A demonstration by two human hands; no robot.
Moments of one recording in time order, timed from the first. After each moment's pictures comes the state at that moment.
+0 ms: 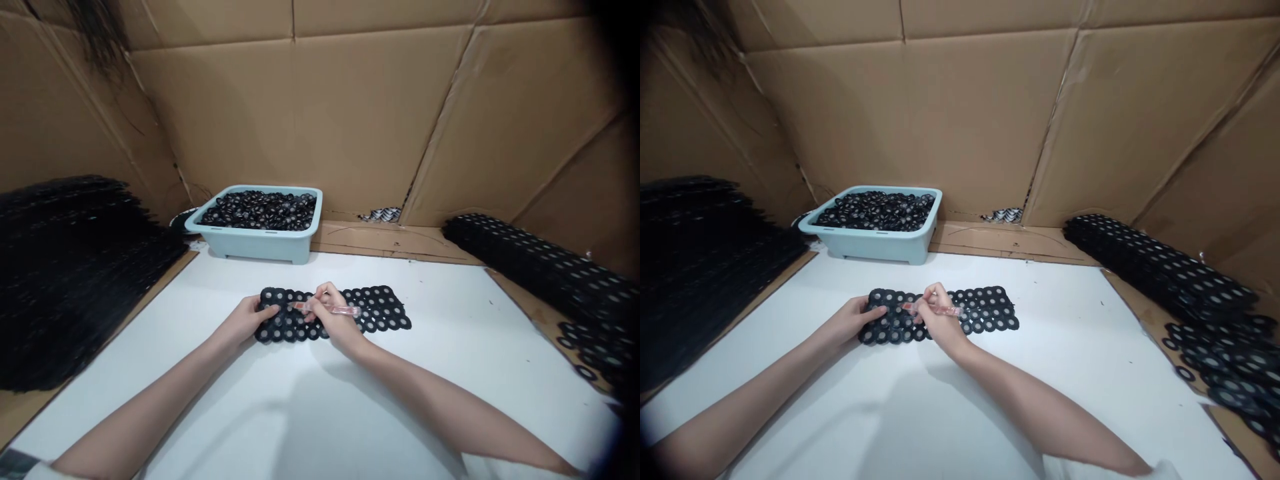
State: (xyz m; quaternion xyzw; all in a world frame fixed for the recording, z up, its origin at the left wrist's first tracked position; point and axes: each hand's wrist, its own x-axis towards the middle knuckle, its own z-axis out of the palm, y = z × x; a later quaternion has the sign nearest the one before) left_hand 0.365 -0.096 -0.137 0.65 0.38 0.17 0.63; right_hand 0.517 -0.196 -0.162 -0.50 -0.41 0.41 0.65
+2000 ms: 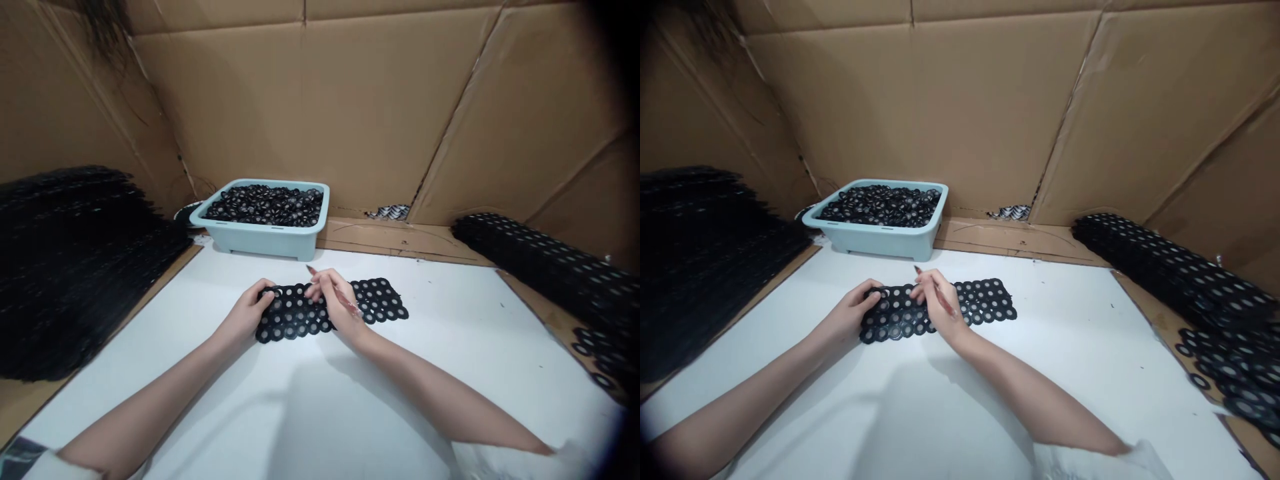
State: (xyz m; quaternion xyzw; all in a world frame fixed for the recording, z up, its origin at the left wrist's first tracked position) left_hand 0.363 -0.091 -0.135 0.71 0.36 0.26 0.54; right_hand 0.519 -0.181 -0.148 -0.54 -0.50 0.27 0.62
